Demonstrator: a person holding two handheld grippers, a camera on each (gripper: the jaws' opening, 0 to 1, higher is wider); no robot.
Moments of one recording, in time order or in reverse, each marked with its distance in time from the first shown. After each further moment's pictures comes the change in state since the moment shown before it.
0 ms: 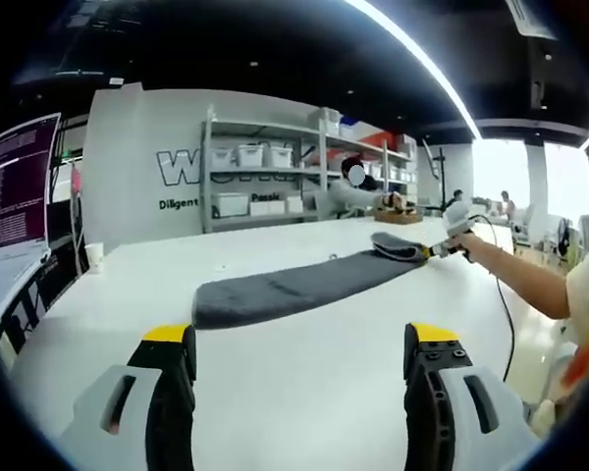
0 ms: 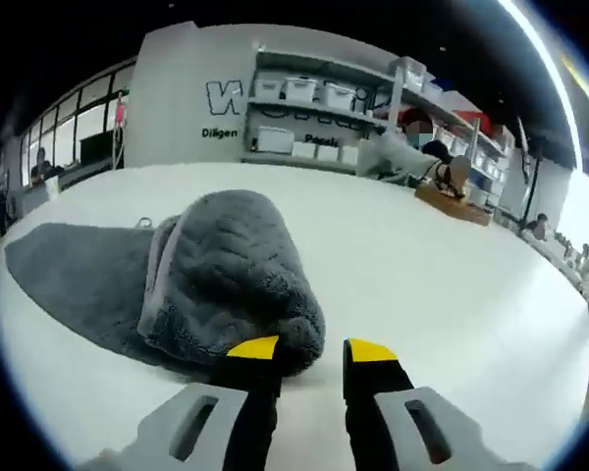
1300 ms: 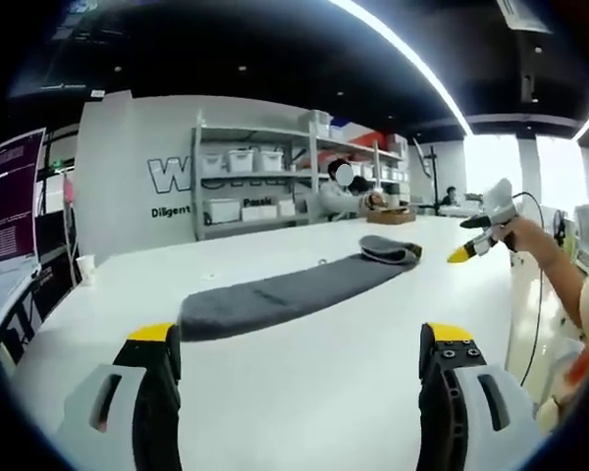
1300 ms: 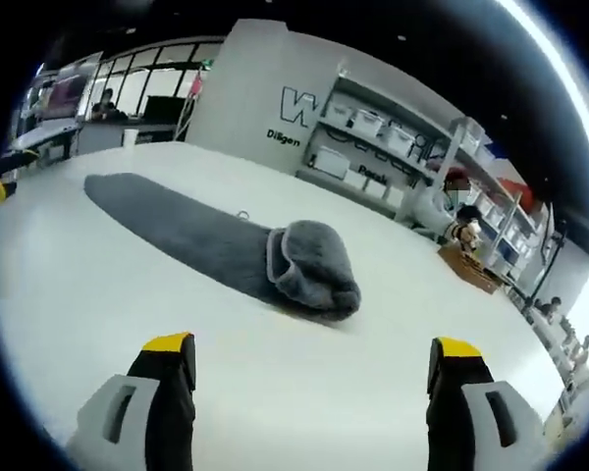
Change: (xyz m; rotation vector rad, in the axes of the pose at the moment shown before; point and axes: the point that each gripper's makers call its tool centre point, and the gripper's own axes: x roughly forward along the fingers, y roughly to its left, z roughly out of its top) left arm 0.010 -0.023 0.007 0.040 -0.015 -0.030; right arm -0.157 0.047 -0.003 -0.272 -0.114 0.155
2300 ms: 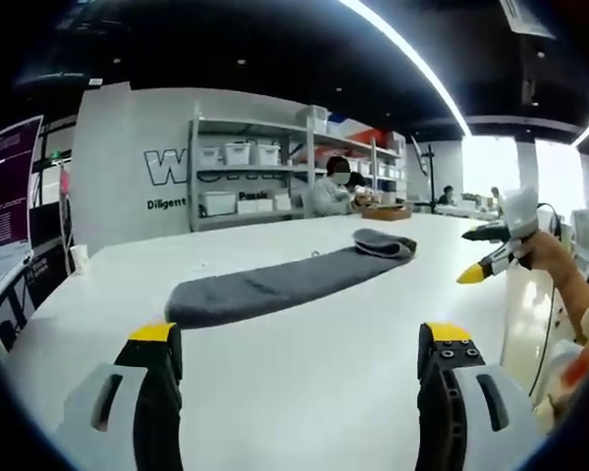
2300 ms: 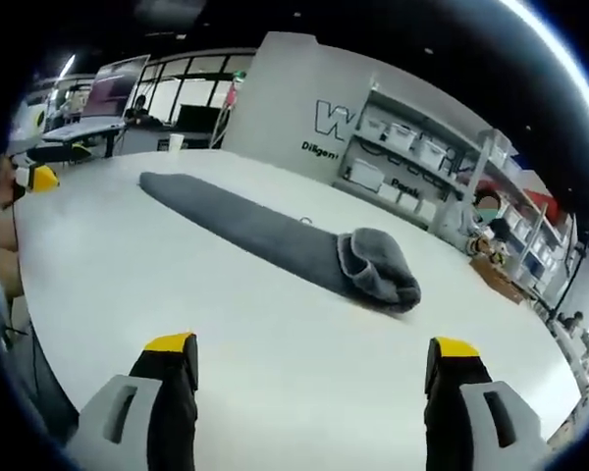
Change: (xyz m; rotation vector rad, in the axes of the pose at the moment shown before) left arm 0.003 -0.008 -0.013 -0.026 0.028 -0.022; right arm -0.027 0.073 -0.007 -0.032 -0.044 0.128
